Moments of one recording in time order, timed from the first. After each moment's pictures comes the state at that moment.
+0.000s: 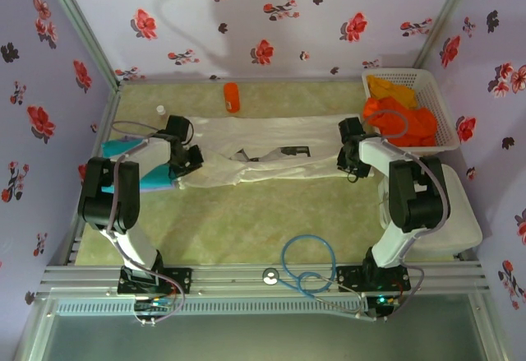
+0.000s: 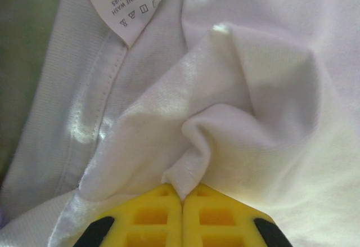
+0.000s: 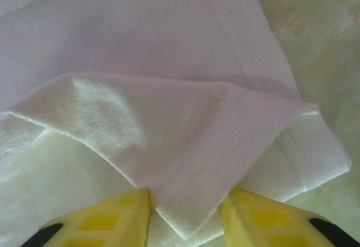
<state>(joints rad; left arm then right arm) -0.22 1.73 1.04 -0.54 0.11 -0.61 0.18 1.72 1.01 -0.61 0.22 0.58</state>
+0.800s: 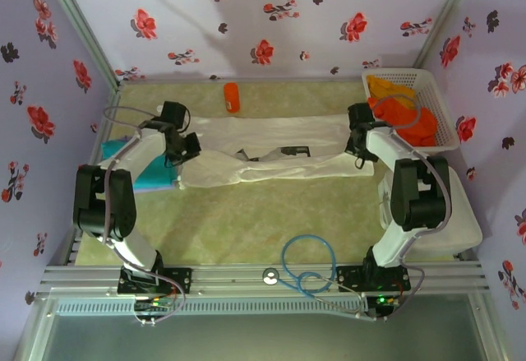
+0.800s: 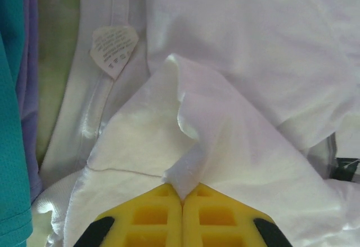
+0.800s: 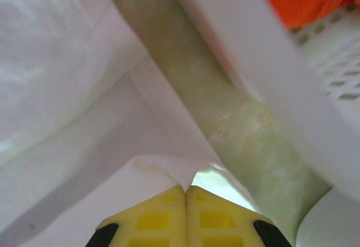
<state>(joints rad) -0.22 1.66 1.20 -0.70 0.10 -0.57 0.12 1.73 1.16 -0.63 0.35 0.55</state>
